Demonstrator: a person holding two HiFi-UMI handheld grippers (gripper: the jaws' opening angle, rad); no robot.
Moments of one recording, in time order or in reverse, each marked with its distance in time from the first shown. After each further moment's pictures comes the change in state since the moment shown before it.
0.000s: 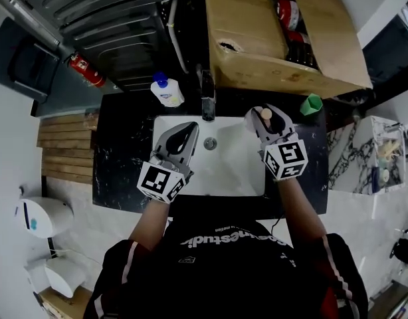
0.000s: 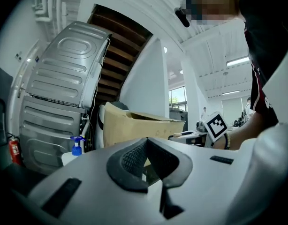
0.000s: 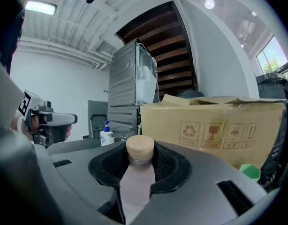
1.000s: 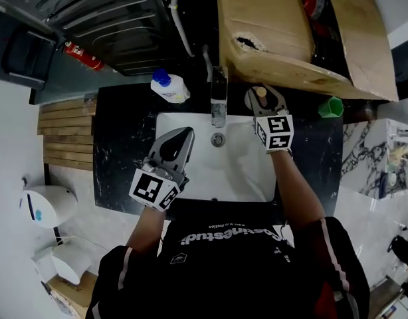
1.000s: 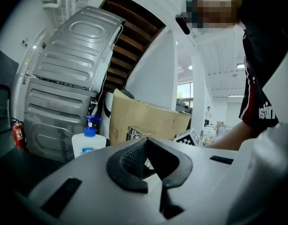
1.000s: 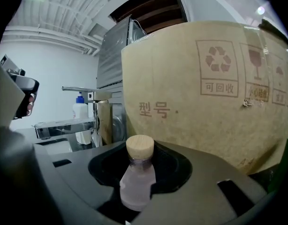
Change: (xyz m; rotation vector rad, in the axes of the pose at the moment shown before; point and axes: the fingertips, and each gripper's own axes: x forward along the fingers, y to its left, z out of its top) left arm 0.000 0.055 -0.047 -0.109 0.114 0.042; right arm 0.140 -0.038 -0.097 -0.003 0.120 -0.053
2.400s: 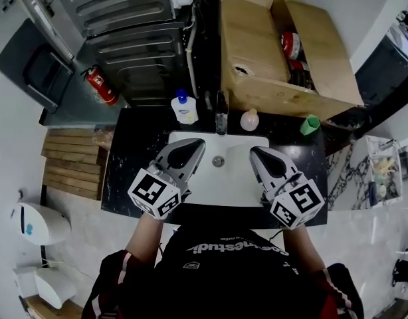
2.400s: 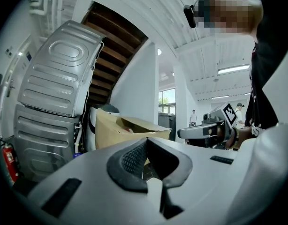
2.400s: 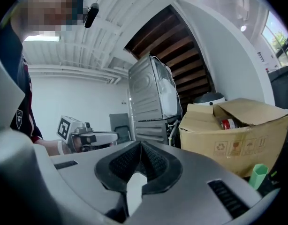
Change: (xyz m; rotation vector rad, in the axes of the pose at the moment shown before) left arm -0.080 -0.084 0.111 0.087 -0.085 -0.164; right arm -0.266 0.163 0.174 0.075 -0.181 0.302
